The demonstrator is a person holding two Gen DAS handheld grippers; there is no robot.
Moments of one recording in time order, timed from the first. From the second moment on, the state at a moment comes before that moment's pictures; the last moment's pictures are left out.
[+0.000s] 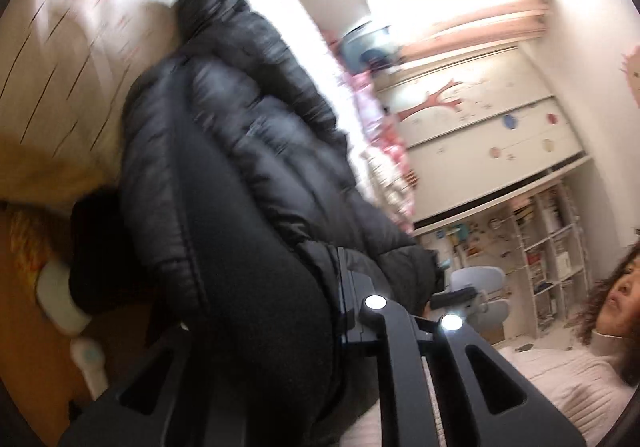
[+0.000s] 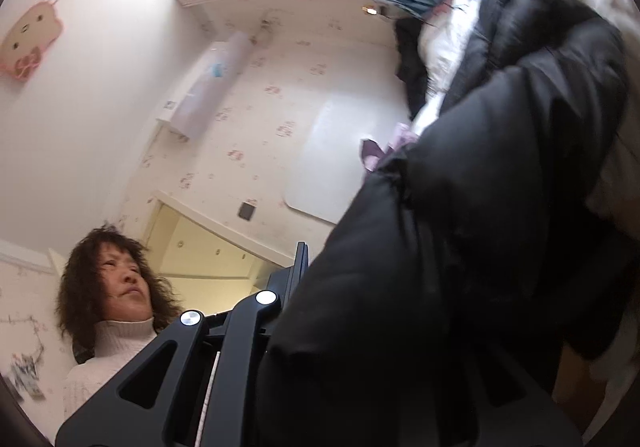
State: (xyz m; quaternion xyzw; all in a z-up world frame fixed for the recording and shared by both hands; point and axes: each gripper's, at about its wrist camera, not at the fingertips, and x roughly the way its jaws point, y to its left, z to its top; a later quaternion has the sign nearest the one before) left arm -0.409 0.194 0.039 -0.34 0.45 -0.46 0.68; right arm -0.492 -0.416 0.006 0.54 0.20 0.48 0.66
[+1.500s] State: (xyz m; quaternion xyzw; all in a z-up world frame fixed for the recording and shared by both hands) left arm -0.094 0.115 0.020 -0.48 0.44 -0.30 0.70; right arm -0.202 -0.536 -0.044 0.62 0.26 0.27 0.69
